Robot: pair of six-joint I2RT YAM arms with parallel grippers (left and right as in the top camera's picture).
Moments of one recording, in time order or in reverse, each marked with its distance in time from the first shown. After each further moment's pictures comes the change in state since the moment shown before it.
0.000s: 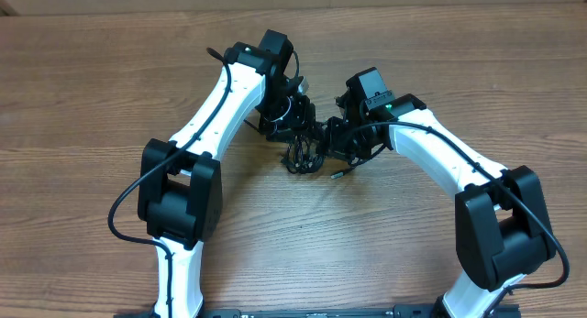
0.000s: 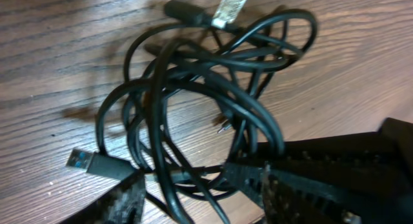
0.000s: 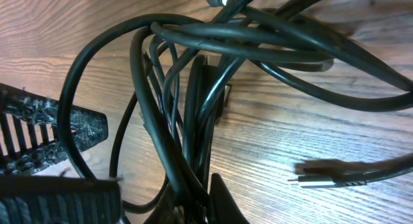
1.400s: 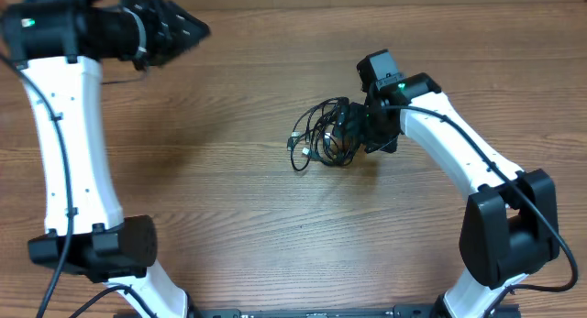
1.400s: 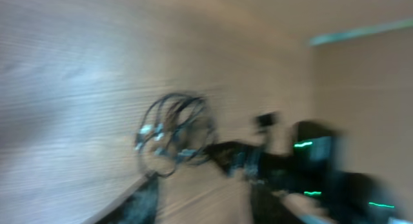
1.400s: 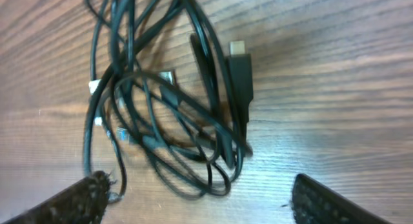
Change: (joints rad) left arm 0.428 -0.259 0.461 -0.232 0.152 -0.020; right arm -0.053 0.000 0.182 -0.282 0.311 0.002
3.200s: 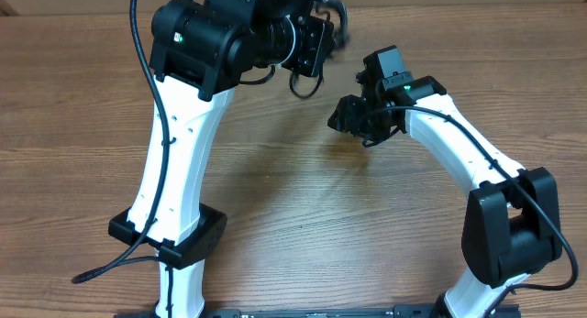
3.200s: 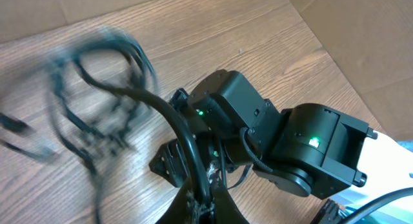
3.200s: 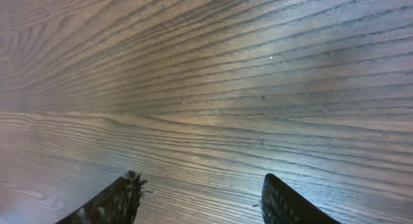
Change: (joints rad) left arm -0.521 0.192 0.547 -0.104 -0.280 0.176; right arm -0.025 0.000 -0.068 0.221 -0.142 -0.056
